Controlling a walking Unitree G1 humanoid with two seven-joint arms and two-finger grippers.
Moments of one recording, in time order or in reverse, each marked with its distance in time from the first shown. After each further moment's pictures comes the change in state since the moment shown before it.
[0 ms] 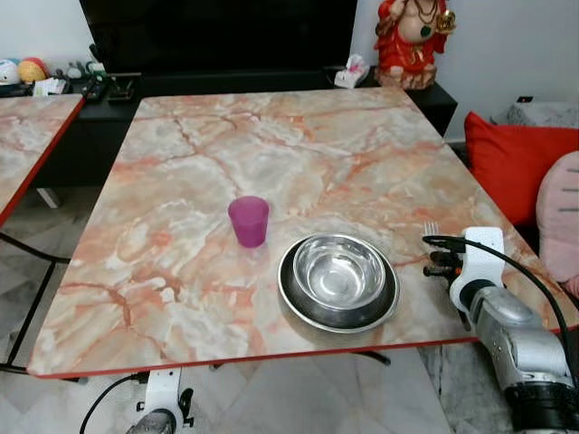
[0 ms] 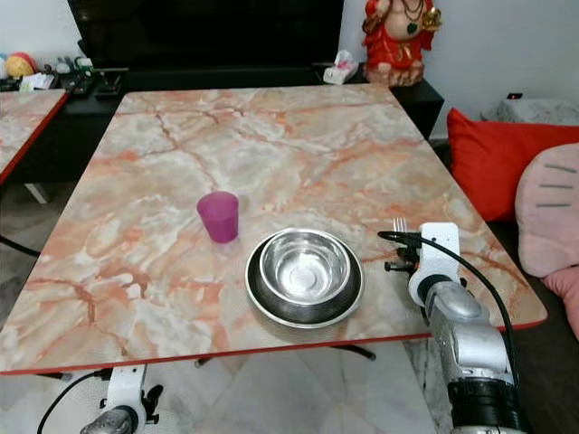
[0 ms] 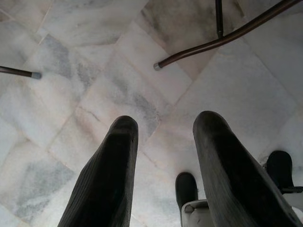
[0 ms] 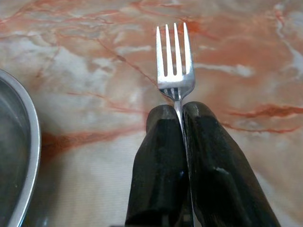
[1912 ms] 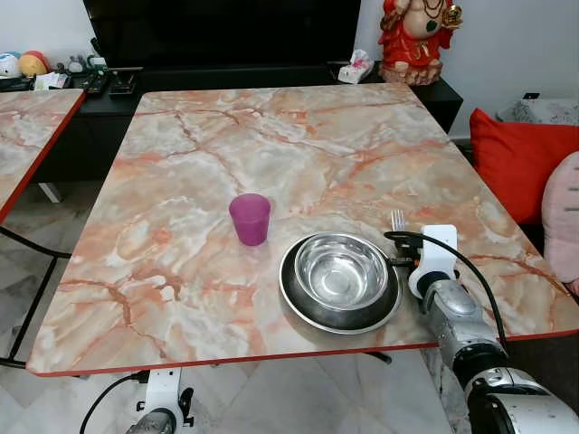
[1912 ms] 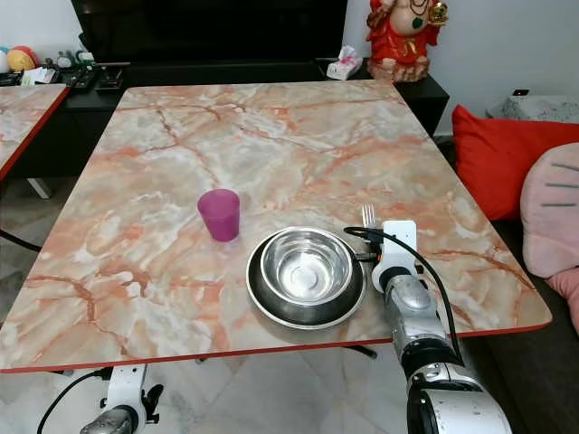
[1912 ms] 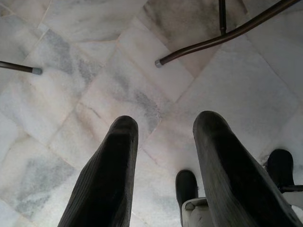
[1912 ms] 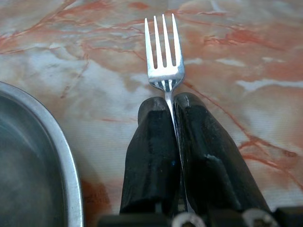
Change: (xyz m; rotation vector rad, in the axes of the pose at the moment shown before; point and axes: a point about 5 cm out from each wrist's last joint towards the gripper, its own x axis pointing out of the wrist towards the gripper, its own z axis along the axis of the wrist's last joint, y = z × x) left arm 0.000 0.000 0.001 0.001 -0.002 0.001; right arm 0.043 0.034 -0.012 0.017 -0.134 0.048
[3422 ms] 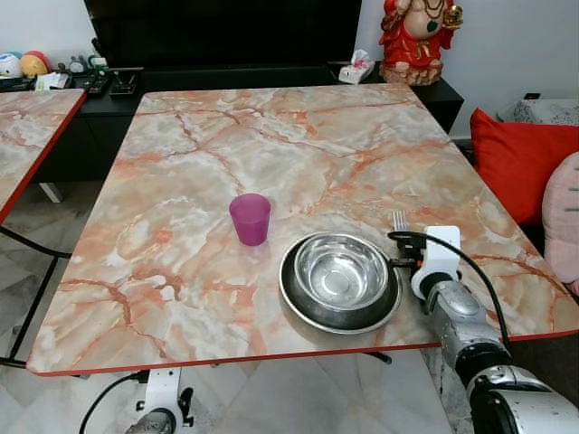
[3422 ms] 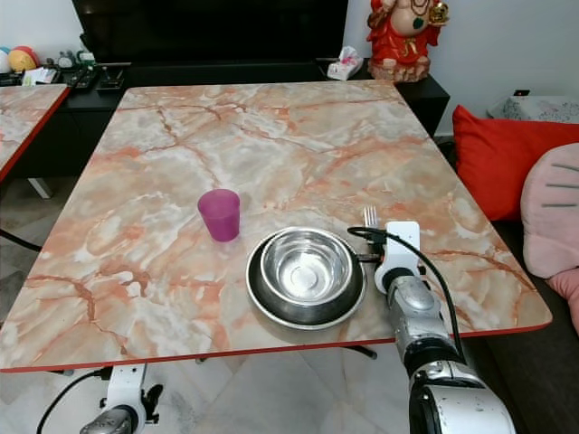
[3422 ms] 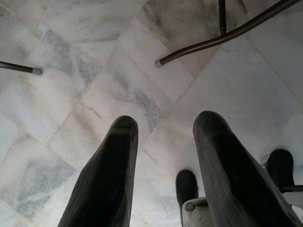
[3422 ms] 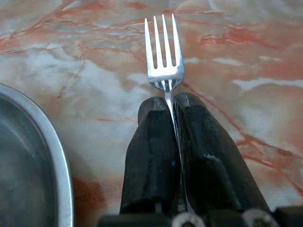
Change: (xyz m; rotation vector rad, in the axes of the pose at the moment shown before) left arm 0.000 0.000 0.000 0.001 0.000 0.000; right arm 0.000 -0.003 -0.001 0.010 0.000 0.009
